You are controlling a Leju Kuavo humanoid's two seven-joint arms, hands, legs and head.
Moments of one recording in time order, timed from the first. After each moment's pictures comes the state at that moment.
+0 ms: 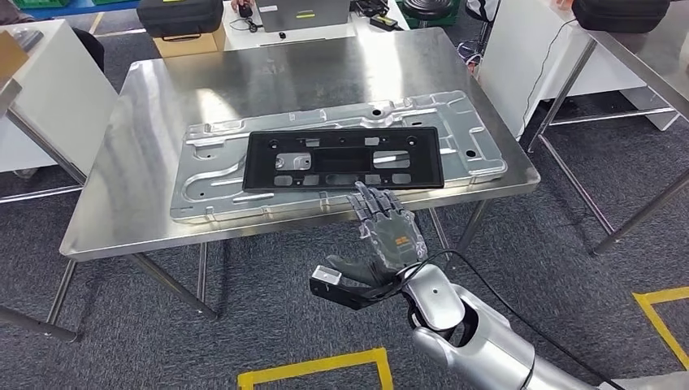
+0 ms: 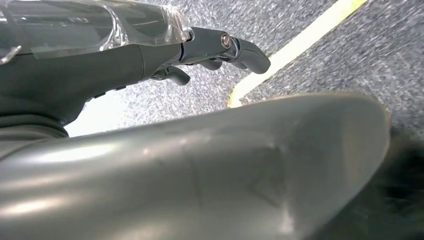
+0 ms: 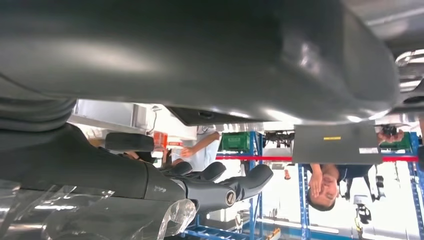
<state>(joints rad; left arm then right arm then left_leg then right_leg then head) -0.17 0.02 -1.19 -0.22 0.70 0.13 0.06 -0.53 -0.26 1.14 -1.59 0.98 0.01 0.24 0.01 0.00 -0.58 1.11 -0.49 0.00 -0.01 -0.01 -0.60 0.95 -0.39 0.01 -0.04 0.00</state>
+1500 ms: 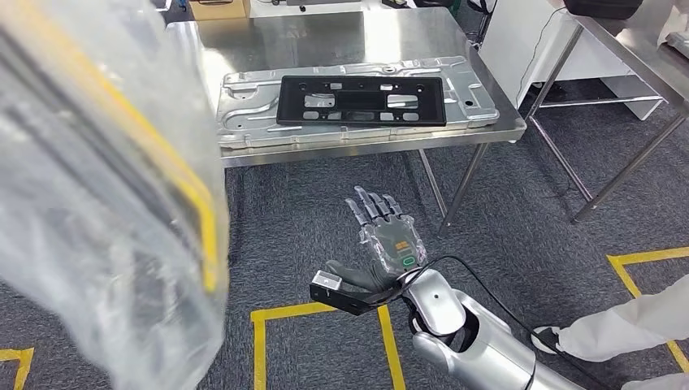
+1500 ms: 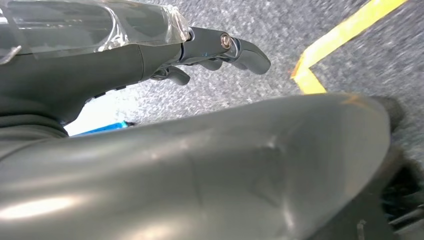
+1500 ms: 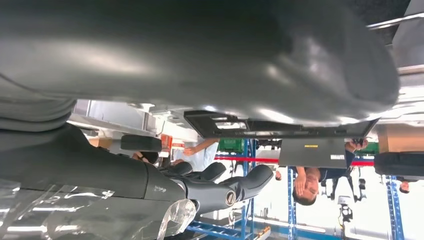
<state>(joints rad) -0.17 0.01 -1.19 -0.22 0.68 0.13 0.07 -0.52 -0.25 1.14 -1.59 0.98 0.00 0.24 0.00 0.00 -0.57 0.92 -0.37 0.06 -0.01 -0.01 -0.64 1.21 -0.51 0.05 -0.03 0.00</state>
